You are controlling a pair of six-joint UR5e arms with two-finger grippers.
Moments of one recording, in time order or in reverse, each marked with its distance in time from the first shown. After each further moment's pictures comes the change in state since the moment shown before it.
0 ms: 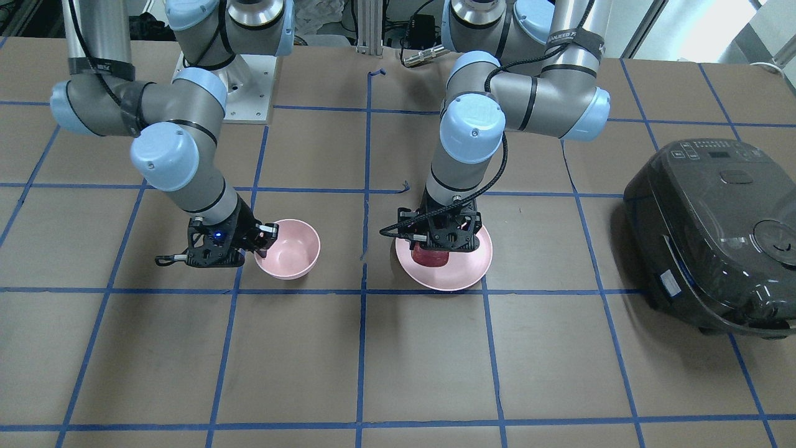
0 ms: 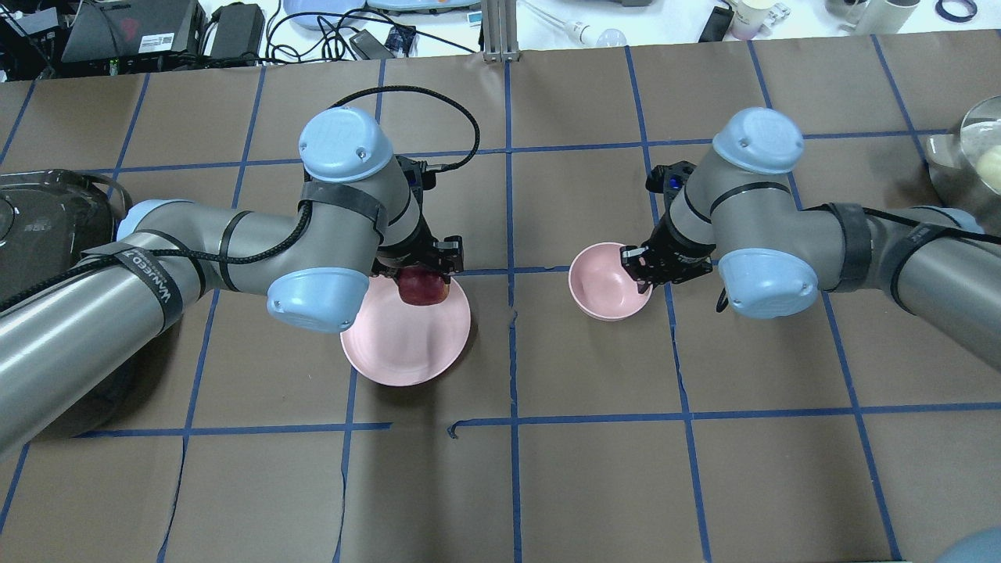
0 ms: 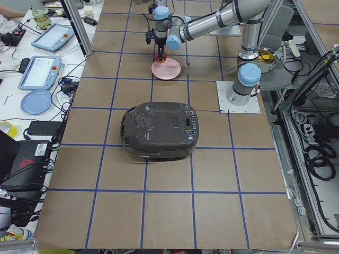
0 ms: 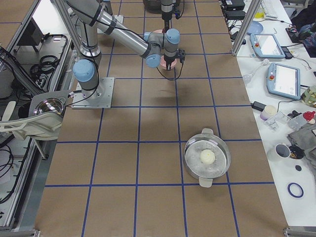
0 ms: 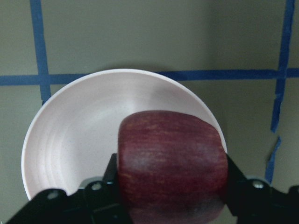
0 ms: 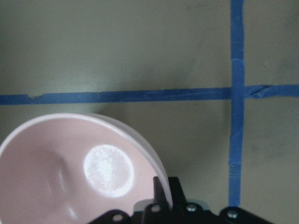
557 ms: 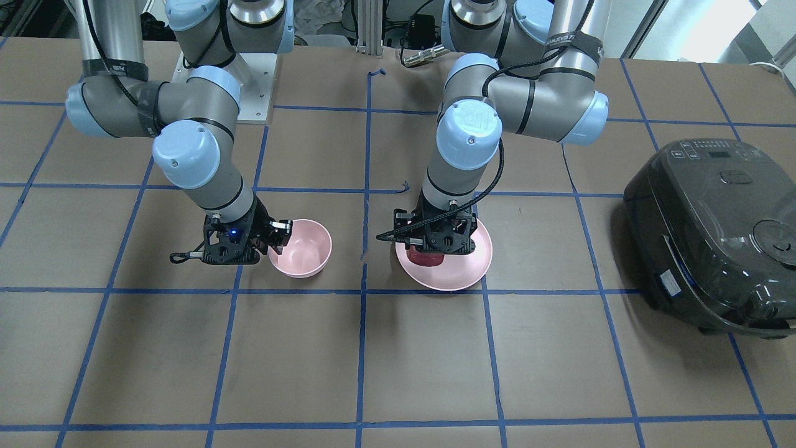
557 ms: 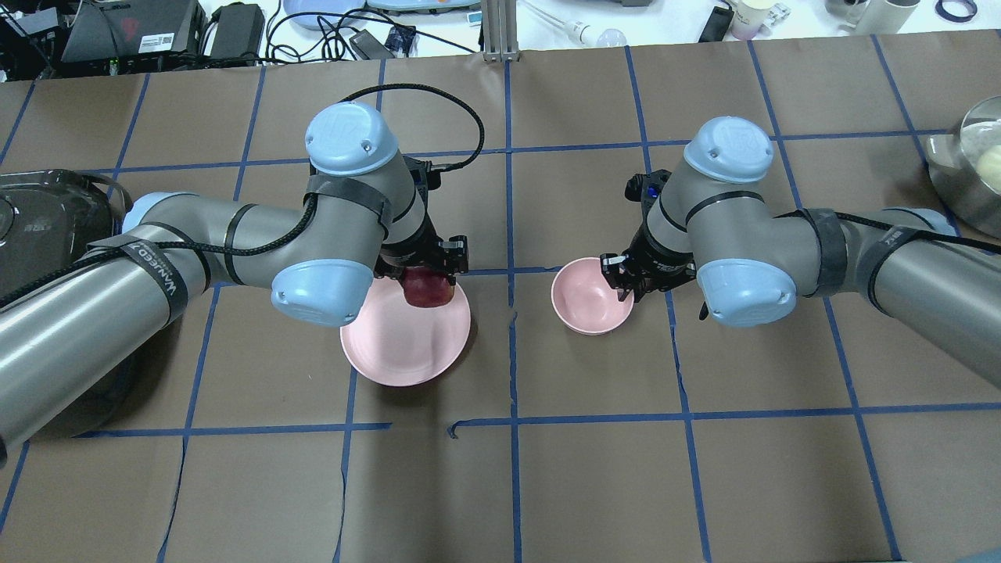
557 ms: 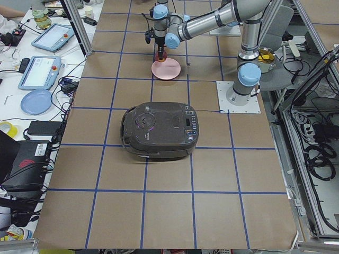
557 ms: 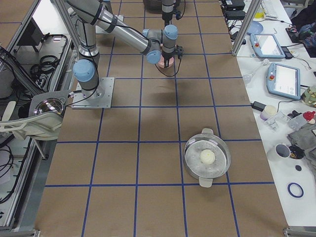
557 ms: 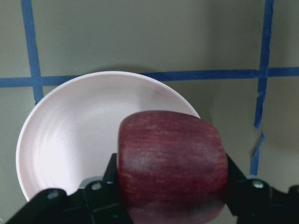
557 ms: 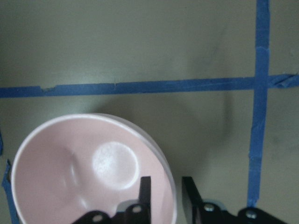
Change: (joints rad) left arm -0.004 -0.018 0.014 -0.021 -0.029 -0.023; right arm 0.024 0.001 -0.021 0.003 -0.023 0.036
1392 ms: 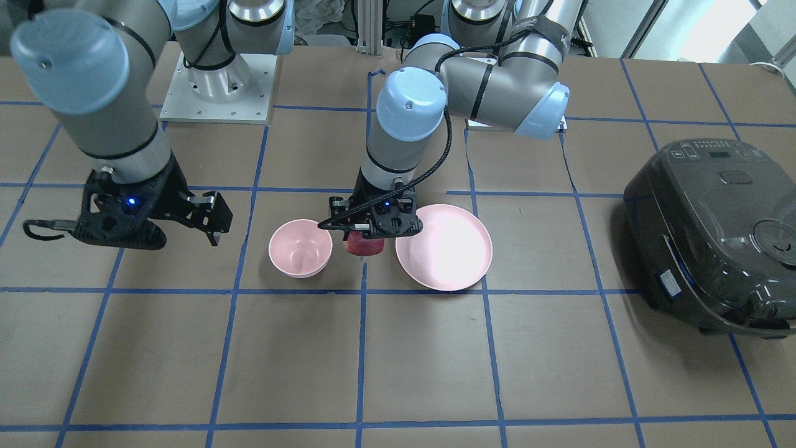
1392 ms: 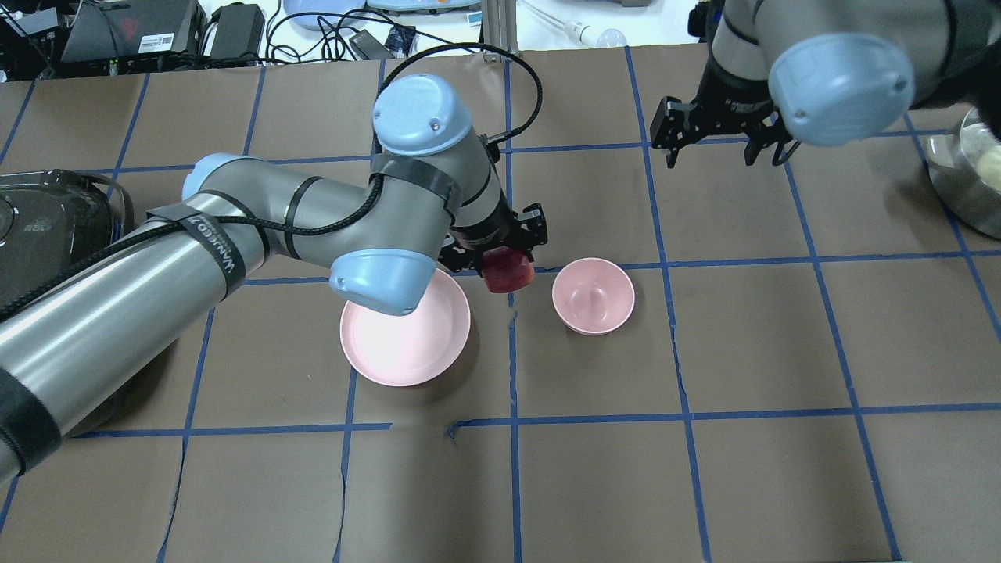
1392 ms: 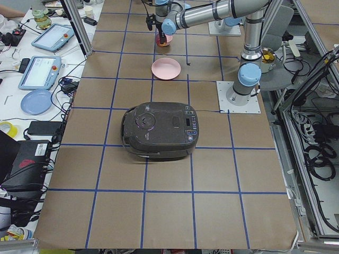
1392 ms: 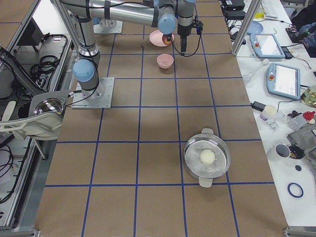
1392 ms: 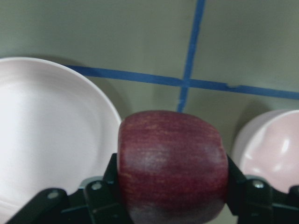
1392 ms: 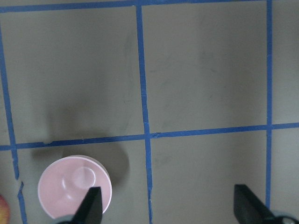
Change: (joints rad) left arm -0.181 -0.046 0.153 -0.009 -0.099 -0.400; right arm -0.025 -0.090 -0.501 0.526 -0.206 -0.014
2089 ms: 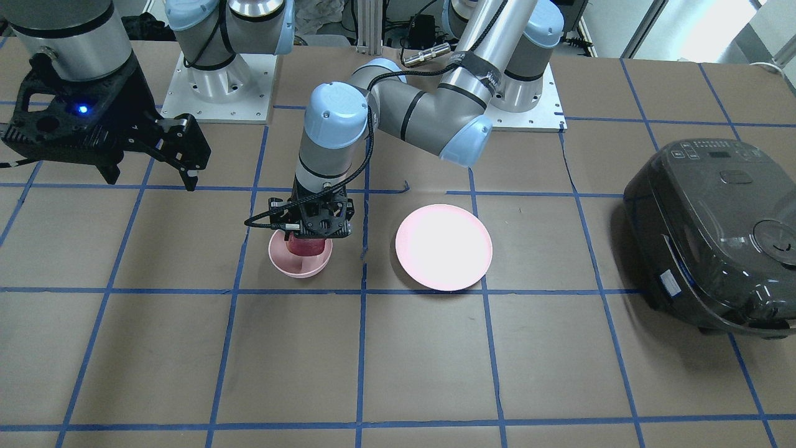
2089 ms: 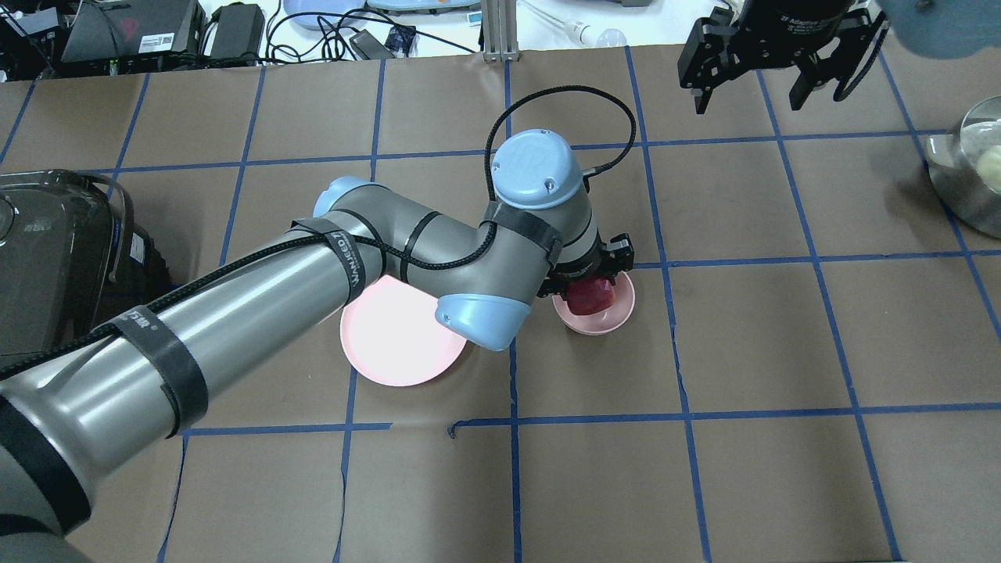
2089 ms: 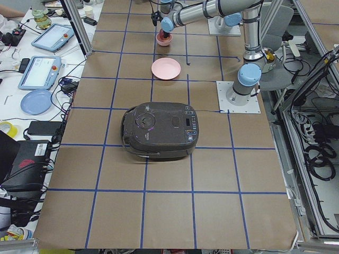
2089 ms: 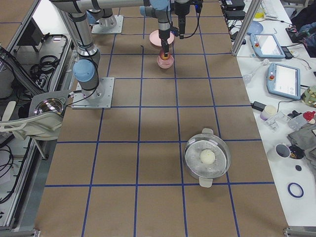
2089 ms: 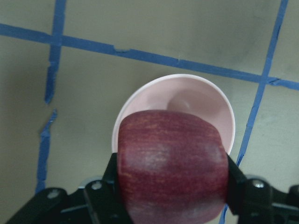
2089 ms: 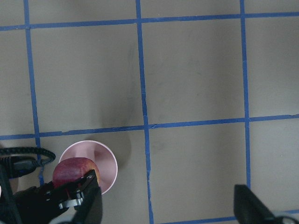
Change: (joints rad) left arm -0.125 -0.144 0.039 0.168 -0.014 -0.098; right arm 0.000 -0.078 -0.100 0.147 0.003 0.004
